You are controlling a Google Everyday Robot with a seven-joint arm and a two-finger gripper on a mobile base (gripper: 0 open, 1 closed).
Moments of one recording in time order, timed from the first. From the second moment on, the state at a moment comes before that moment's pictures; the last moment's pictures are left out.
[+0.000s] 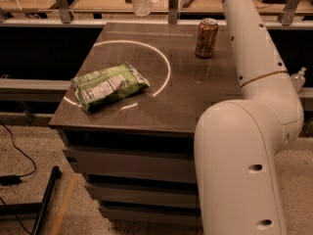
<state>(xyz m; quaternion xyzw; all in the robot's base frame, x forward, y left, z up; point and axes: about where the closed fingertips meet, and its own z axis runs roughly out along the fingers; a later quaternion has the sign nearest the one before) 0.849 0.043 1.083 -0.40 0.63 0.24 0.62</state>
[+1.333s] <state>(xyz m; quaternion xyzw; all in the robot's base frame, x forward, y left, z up) 0.830 -0.013 1.146 -0.39 0.62 0.19 0.65</state>
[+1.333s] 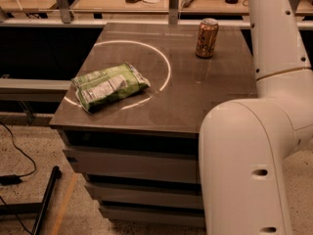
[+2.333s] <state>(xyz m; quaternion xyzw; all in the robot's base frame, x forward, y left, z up) 0.837 -0.105 1.104 -0.34 0.65 0.17 0.66</state>
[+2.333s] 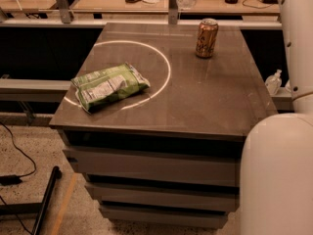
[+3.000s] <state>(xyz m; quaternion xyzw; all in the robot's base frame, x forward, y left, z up) 0.827 -0.154 1.093 -0.31 0.66 0.14 0.67</state>
